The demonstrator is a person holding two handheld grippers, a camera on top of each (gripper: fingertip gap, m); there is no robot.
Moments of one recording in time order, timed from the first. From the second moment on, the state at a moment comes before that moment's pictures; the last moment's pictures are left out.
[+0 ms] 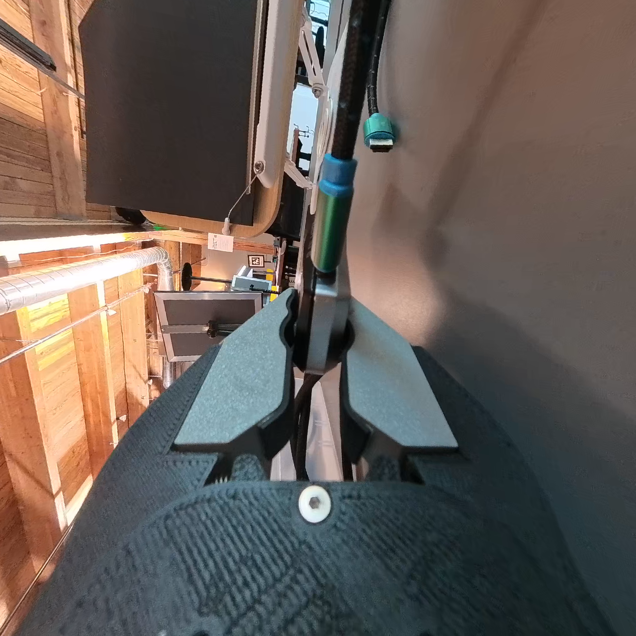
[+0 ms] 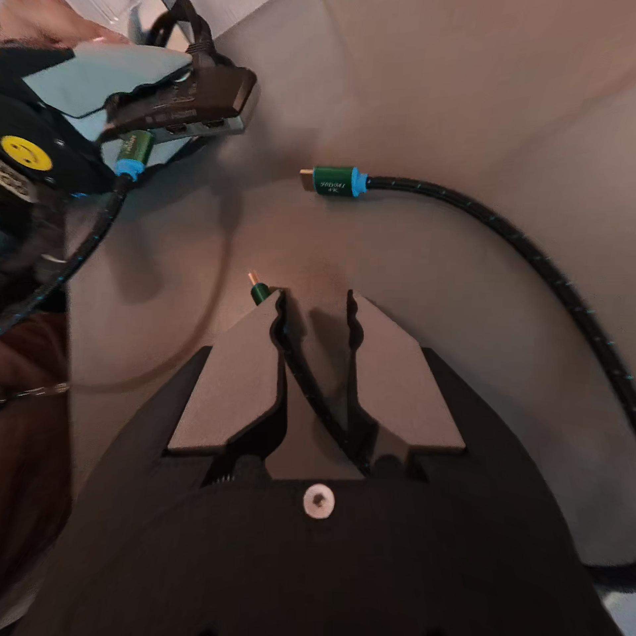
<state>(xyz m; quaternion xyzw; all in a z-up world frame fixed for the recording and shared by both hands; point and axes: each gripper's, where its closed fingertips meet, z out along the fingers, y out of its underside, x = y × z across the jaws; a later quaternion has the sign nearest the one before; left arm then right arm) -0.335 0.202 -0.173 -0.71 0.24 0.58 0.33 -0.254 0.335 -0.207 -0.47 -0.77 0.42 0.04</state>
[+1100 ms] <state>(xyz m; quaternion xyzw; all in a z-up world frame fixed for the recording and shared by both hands) -0.335 0.202 -0.167 -0.70 0.24 0.59 0.33 -0.303 0.284 -0.205 -0.32 -0.89 0.33 0.05</state>
